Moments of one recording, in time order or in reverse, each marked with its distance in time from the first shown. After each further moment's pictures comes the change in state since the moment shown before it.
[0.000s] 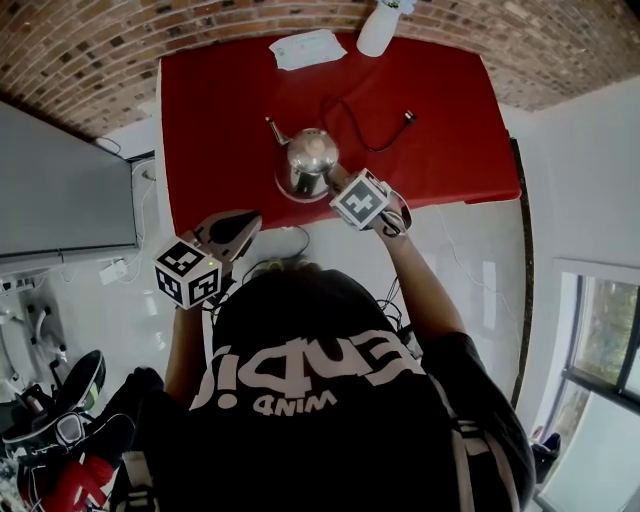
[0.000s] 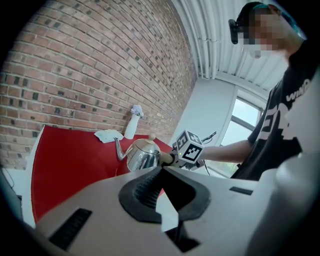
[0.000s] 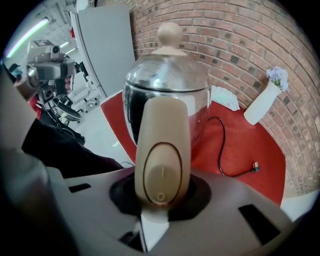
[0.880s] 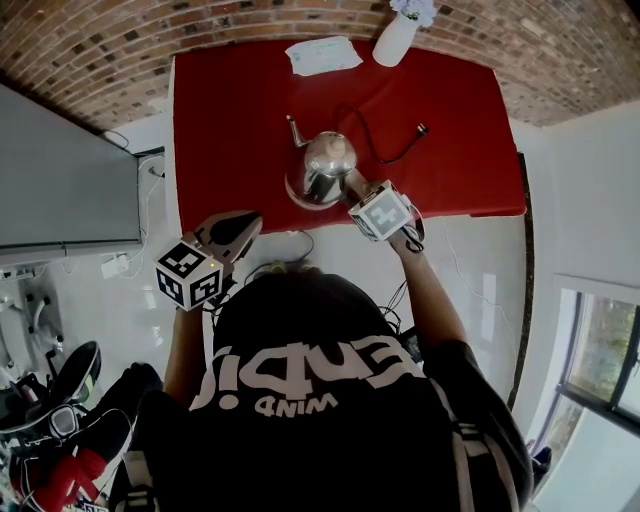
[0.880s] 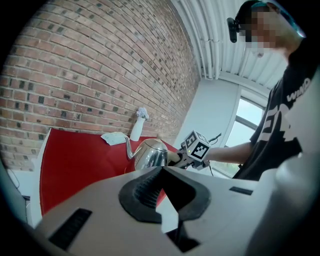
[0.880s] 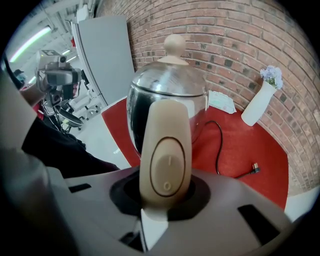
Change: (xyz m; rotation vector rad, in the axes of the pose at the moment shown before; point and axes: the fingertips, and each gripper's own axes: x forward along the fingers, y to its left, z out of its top) left arm -0.010 0.020 0.008 -0.002 -0.014 0.049; right arm -0.011 -0.011 0.000 0.042 -0.050 0.014
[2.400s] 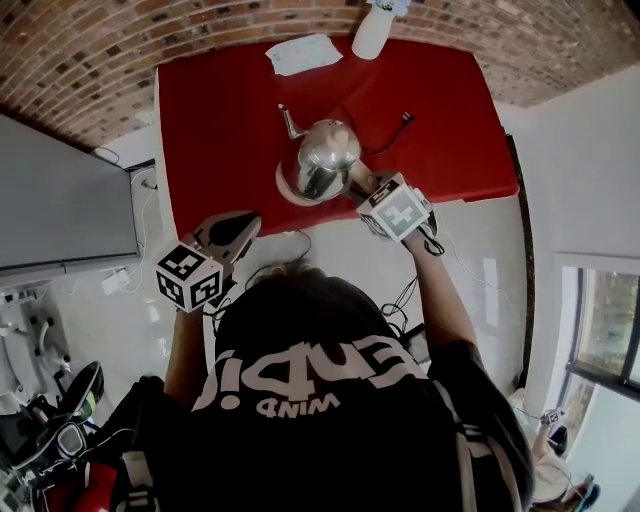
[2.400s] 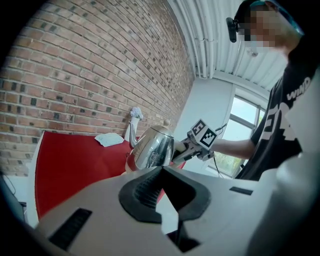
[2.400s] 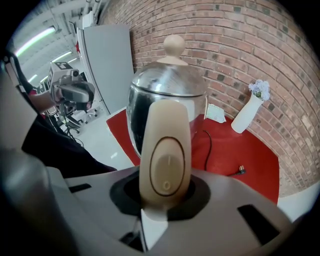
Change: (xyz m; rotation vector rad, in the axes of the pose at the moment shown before) left arm 0.005 -0.013 0.002 0.037 0.007 -0.054; right arm -0.064 0.002 0.008 0.000 -0.064 -0.044
